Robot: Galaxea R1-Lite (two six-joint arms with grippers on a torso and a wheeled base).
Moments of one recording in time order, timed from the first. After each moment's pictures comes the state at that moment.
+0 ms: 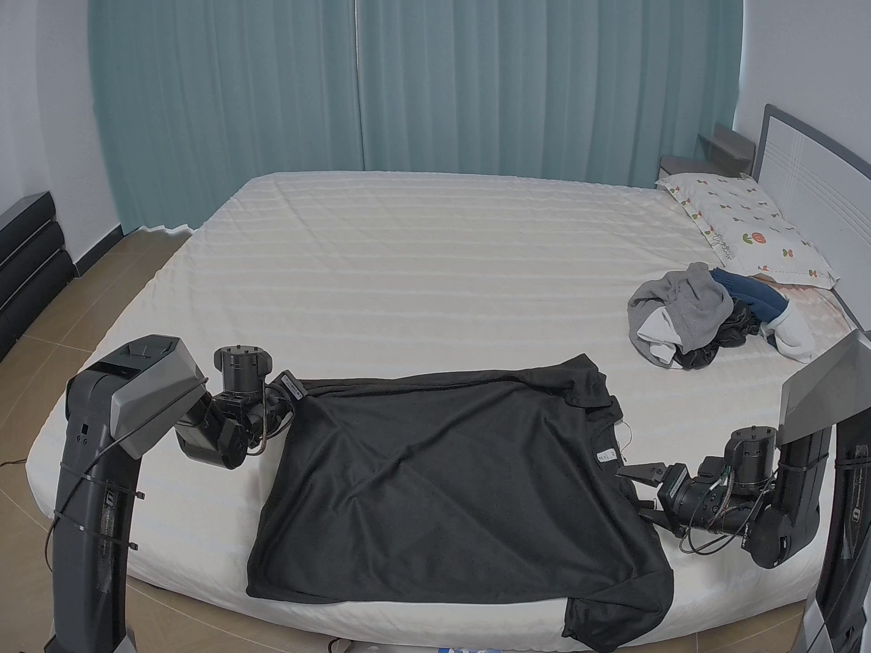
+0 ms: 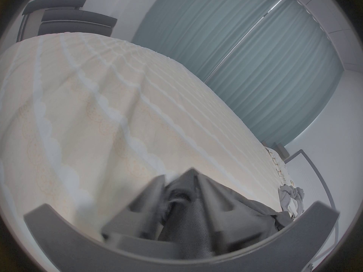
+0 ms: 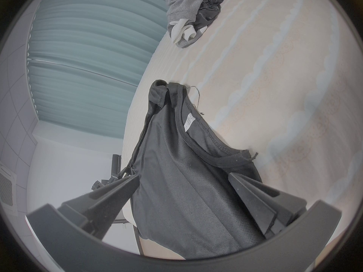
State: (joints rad) left arm -0.10 2.62 -1.31 -0.86 0.00 -0.75; right arm 0.12 2.34 -0.21 -1.55 0.39 0.97
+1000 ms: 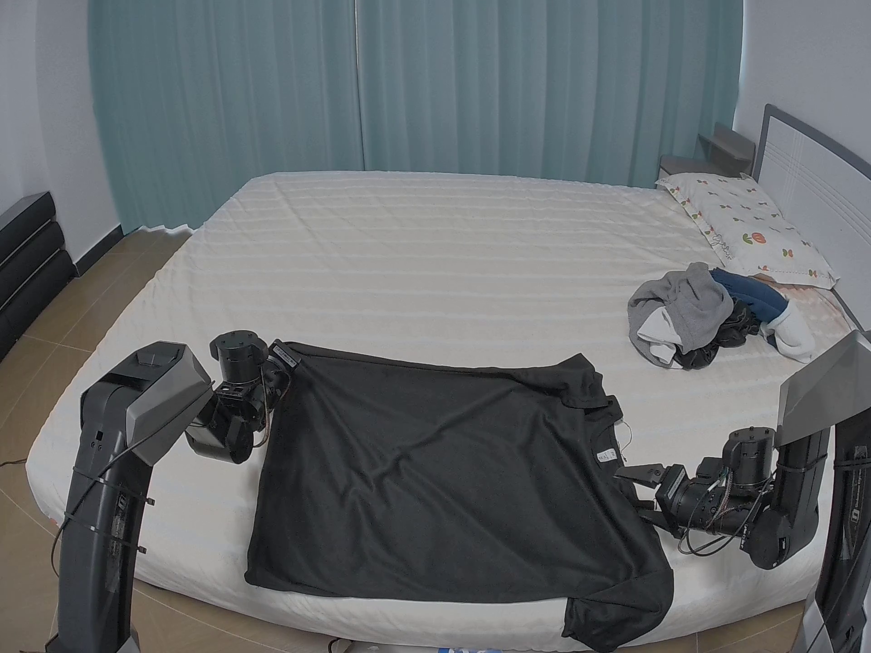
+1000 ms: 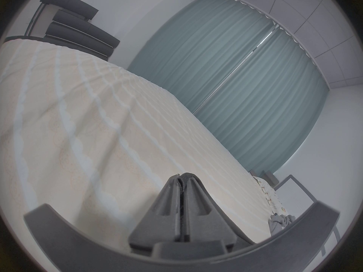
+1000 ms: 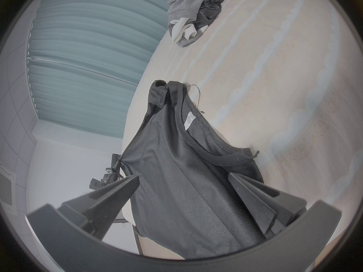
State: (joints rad) left arm -0.08 2.70 -1.46 -1.07 0.10 -0.79; right arm 0.12 2.34 -0.21 -1.55 0.38 0.97
